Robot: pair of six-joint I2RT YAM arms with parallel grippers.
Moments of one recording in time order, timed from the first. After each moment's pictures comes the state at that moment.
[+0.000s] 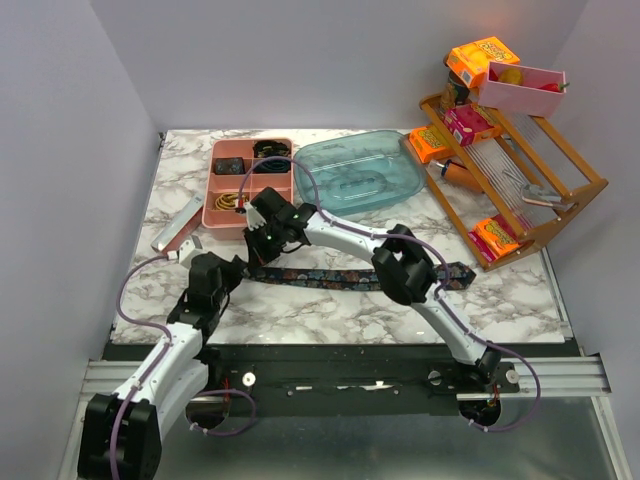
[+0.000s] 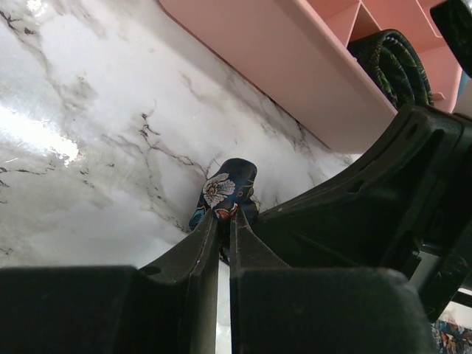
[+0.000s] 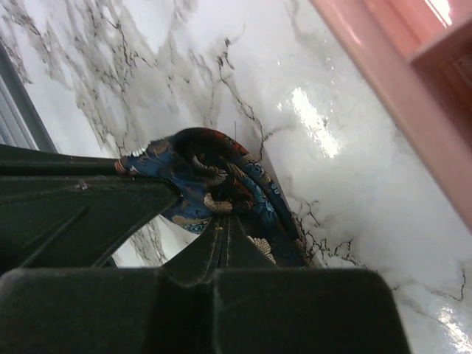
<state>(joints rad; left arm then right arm) -0.18 0.77 0.19 0.06 -0.17 -0.86 0.95 2.47 2.09 -0.50 -0.48 0.33</state>
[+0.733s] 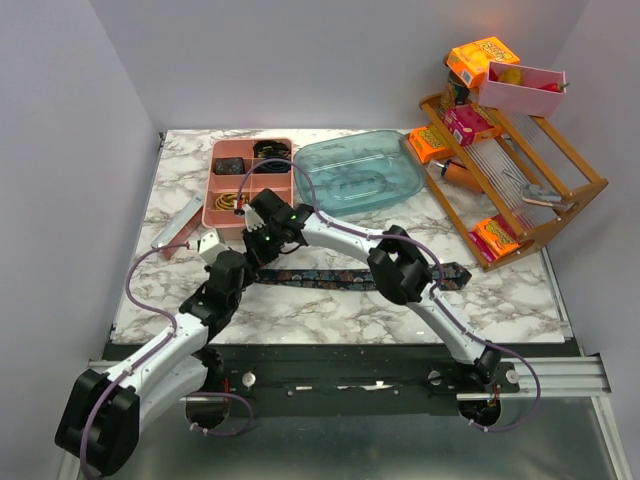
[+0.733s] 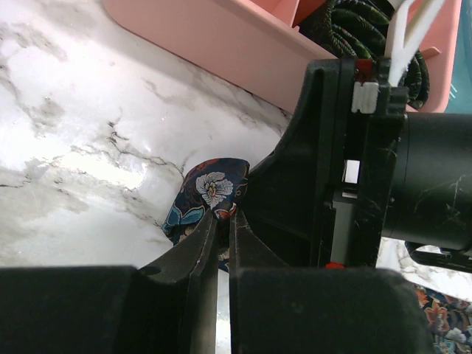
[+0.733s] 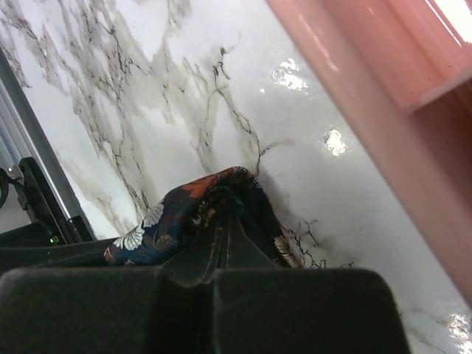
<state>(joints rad) -0.43 0.84 0.27 0.02 -0.42 -0.79 0.95 2.53 2.16 -0.51 -0.50 0.35</state>
